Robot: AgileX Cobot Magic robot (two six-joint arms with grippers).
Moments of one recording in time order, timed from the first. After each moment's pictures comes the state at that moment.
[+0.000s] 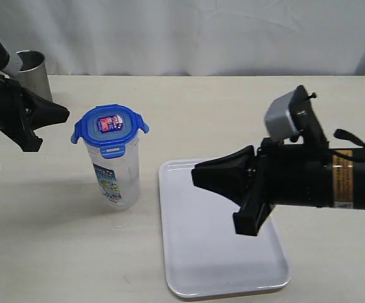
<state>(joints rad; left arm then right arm) 0.07 1.69 -0.88 -1.42 0.77 2.11 0.35 1.38 -0.56 -1.35 -0.78 1.17</state>
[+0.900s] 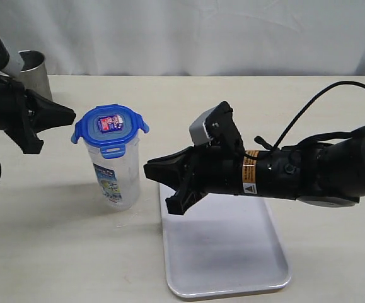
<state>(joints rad) 0.07 1.69 -0.88 -1.41 0.85 2.11 0.47 1.85 -0.75 -0.97 -0.86 0.78</state>
